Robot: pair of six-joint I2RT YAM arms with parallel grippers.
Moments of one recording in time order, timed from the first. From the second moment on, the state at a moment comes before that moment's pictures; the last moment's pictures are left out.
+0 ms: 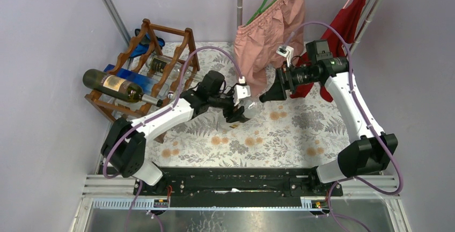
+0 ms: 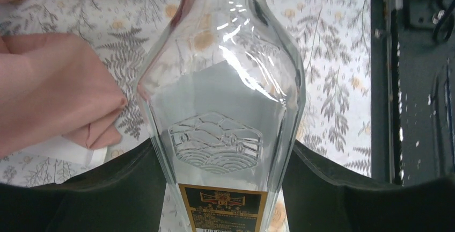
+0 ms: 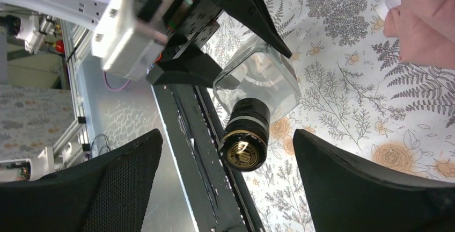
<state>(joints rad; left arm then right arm) -0.67 1.52 1.06 -0.11 0.68 0.40 0.19 1.46 1.47 -1.02 -1.02 -0.25</state>
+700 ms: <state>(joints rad) -0.73 1.61 1.31 -0.60 0.52 0.79 0.28 1.69 1.59 -1.41 -0.98 -0.47</state>
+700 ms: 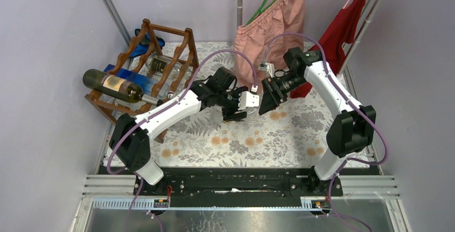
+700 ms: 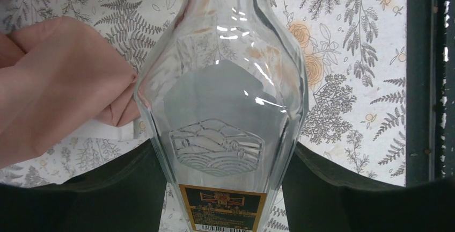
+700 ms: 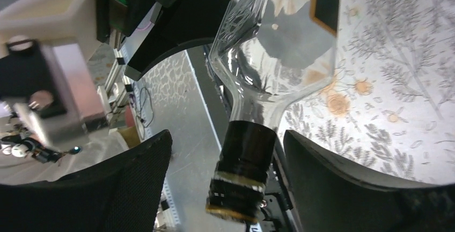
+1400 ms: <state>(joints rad) -0.75 1.65 1.38 -0.71 0.44 0.83 0.30 1.69 1.50 -1.35 -0.96 -0.34</state>
